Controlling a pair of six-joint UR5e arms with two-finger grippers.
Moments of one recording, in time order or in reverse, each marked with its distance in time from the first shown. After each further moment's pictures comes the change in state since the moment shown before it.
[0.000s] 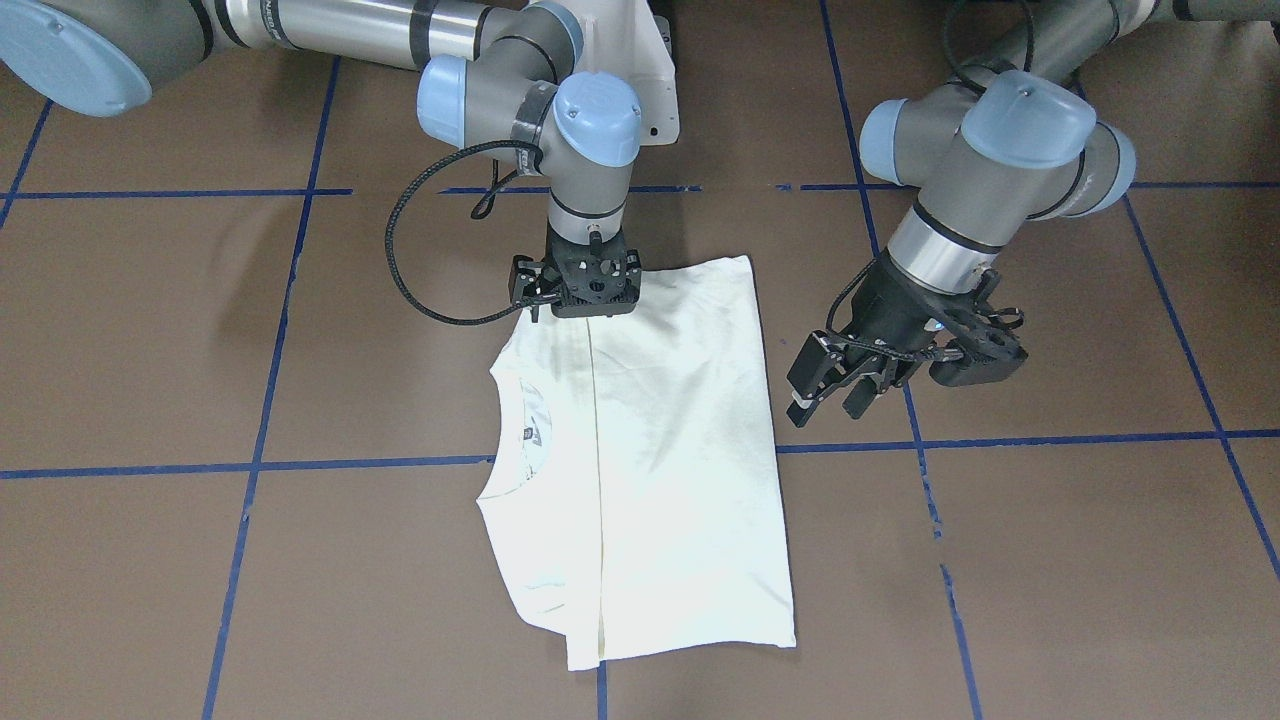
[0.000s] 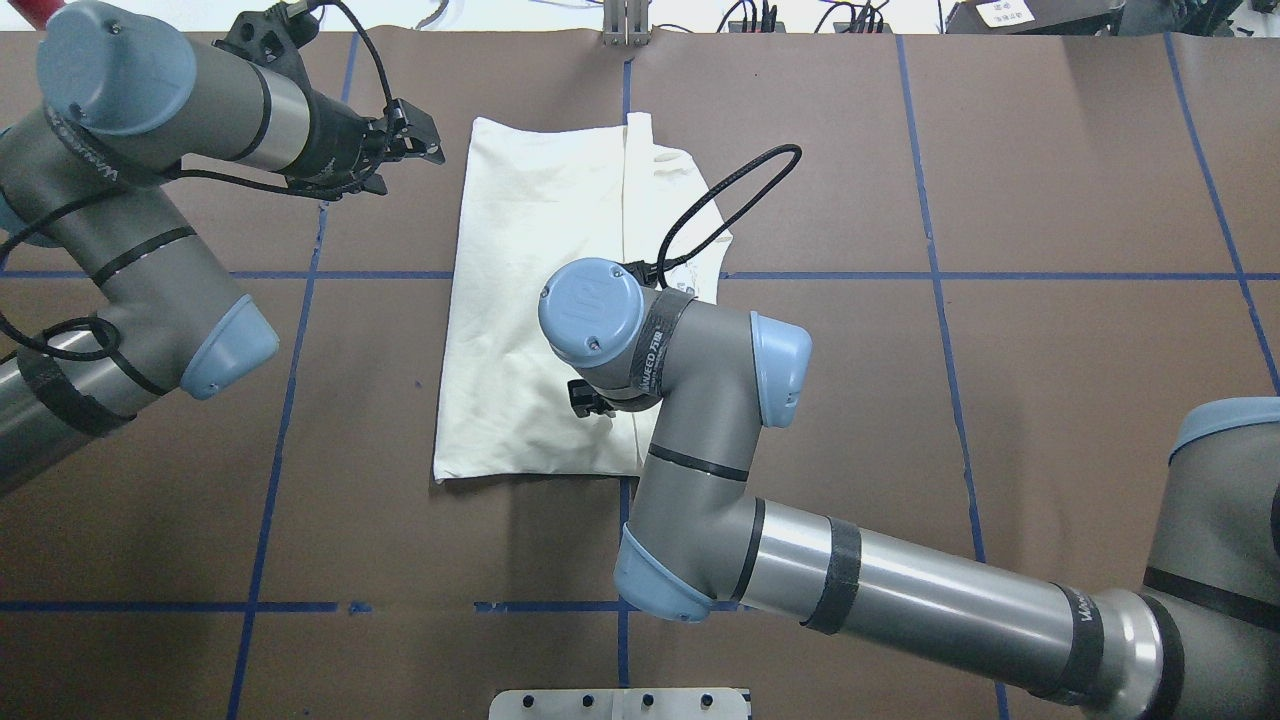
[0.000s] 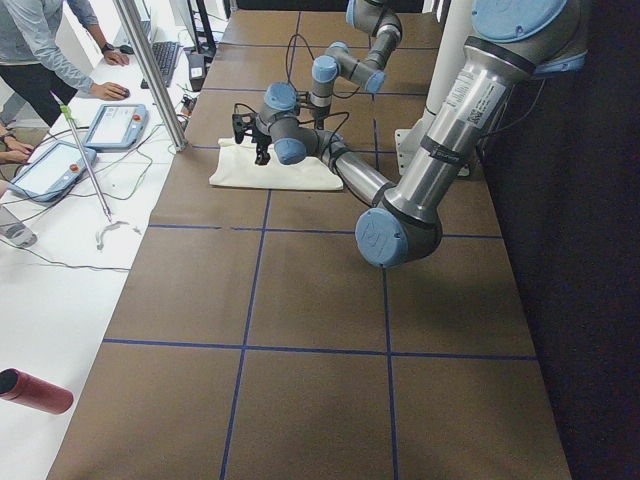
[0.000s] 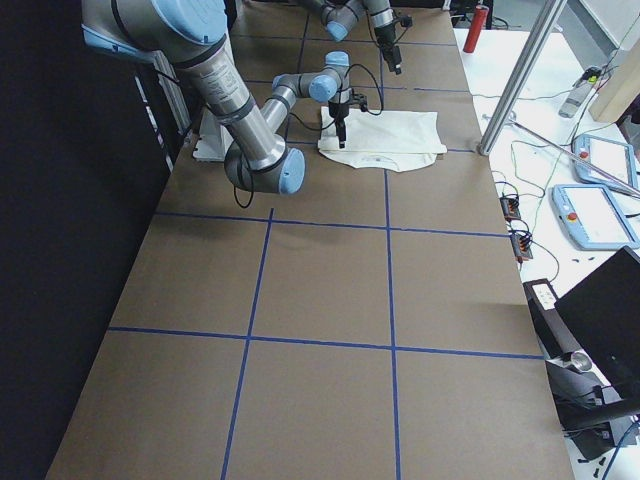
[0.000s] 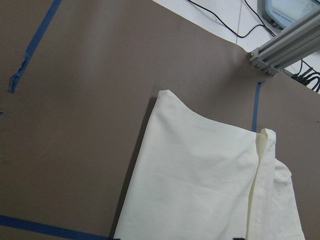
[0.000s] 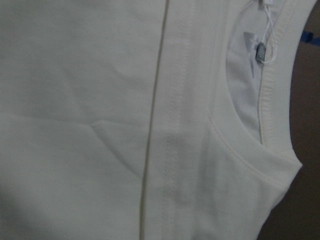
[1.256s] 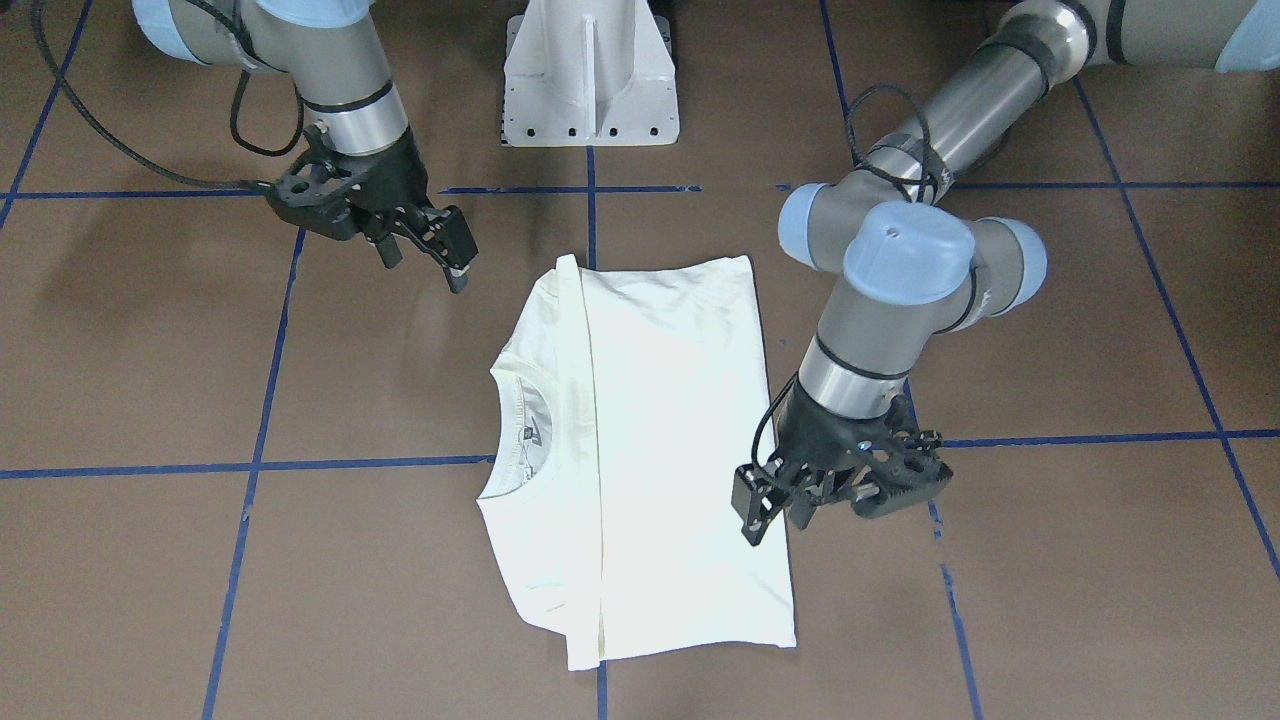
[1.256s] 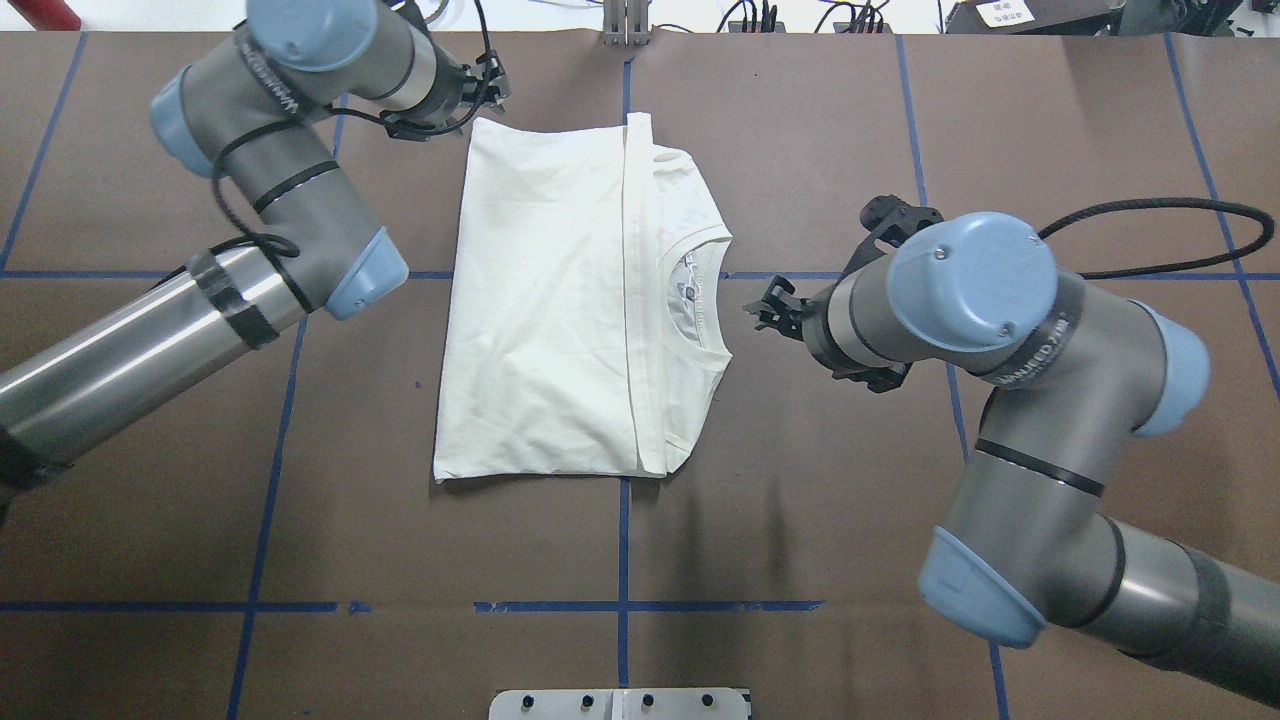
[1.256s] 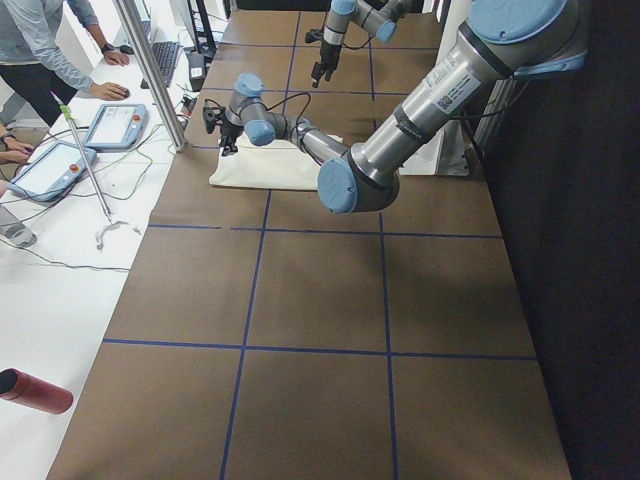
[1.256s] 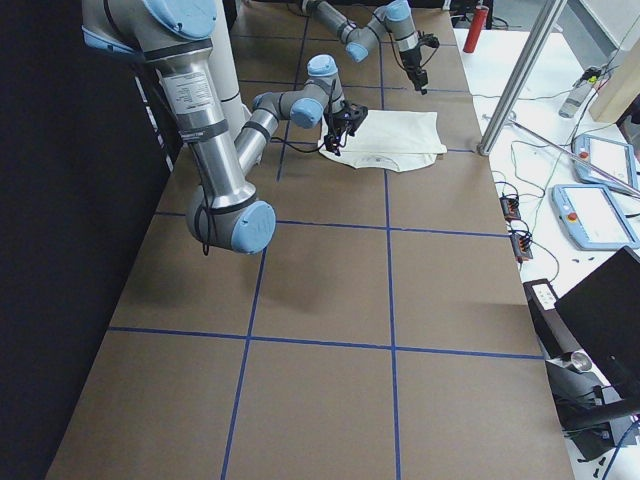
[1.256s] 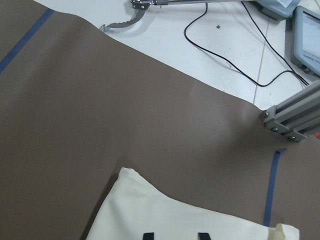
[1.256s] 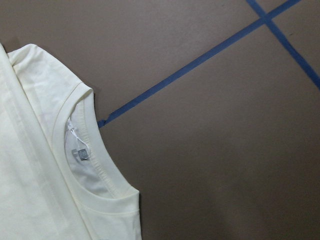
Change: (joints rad) left arm 0.008 -0.206 0.273 -0.002 0.075 -0.007; right arm 0.137 -0.401 0.501 0.194 0.020 0.678
